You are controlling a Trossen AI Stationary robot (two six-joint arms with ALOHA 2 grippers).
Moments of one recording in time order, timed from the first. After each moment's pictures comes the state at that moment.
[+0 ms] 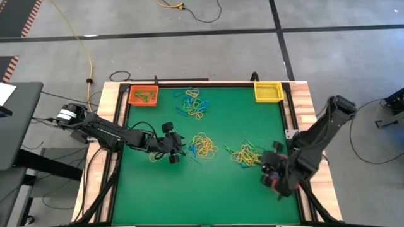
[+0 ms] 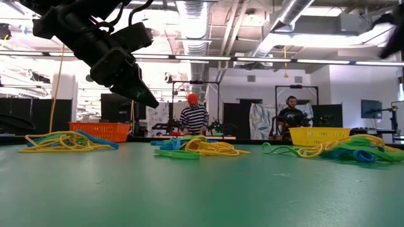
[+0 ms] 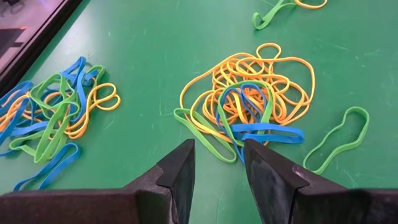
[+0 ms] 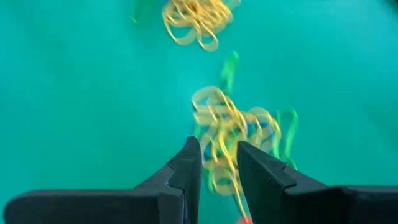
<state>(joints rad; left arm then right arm) -0.19 1.39 0.62 0.02 -0.46 -0.16 0.86 1.28 0.95 -1.00 0.73 1.14</state>
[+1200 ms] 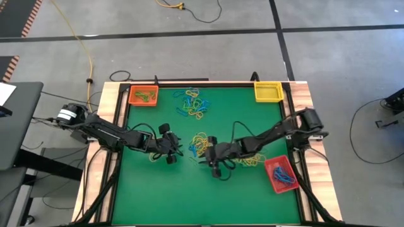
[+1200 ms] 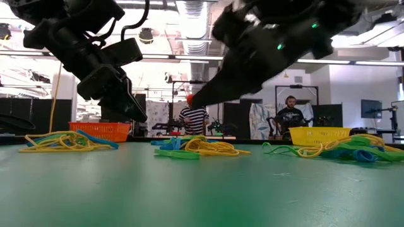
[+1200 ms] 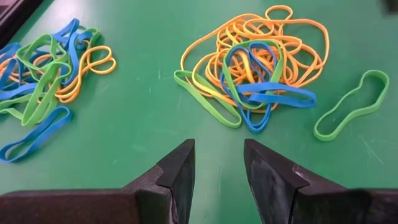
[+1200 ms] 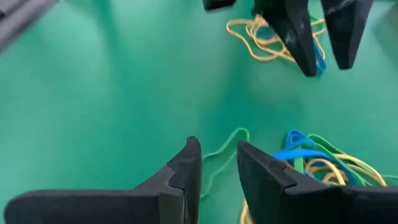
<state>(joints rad) -0.19 1.39 0.54 0.05 -0.45 -0.22 0.22 1.85 0.94 0.37 0.13 0.02</state>
